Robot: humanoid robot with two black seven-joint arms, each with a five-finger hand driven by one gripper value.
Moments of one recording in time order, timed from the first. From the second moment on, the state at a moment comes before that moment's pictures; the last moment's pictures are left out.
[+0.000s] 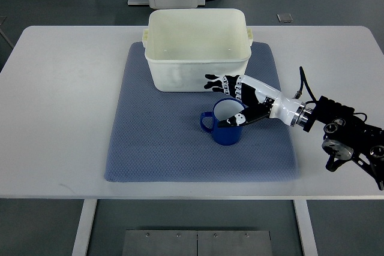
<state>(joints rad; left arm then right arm) -0.03 0.00 -0.59 -0.14 0.33 -0.04 -0.01 0.82 -0.33 0.30 0.92 -0.72 0.35 0.59</state>
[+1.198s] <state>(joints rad) -0.03 0.00 -0.59 -0.14 0.33 -0.04 -0.01 0.79 -0.32 0.26 0.88 -0.72 0.35 0.61</state>
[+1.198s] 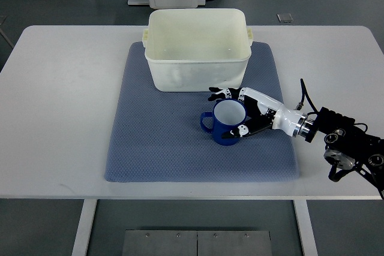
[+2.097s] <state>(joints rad) -0.03 0.00 -0.59 -0.14 0.33 -0.04 -0.01 0.78 -0.29 0.26 0.82 -0.71 0.35 0.61</state>
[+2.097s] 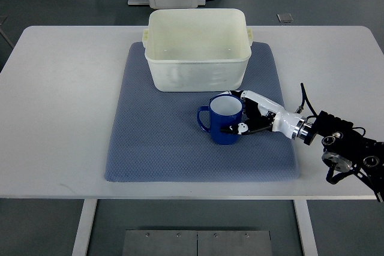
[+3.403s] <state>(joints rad) -0.03 0.00 -0.59 -0.14 0.33 -0.04 -0.01 1.11 -0.19 0.55 0.62 -0.69 0.39 0.39</state>
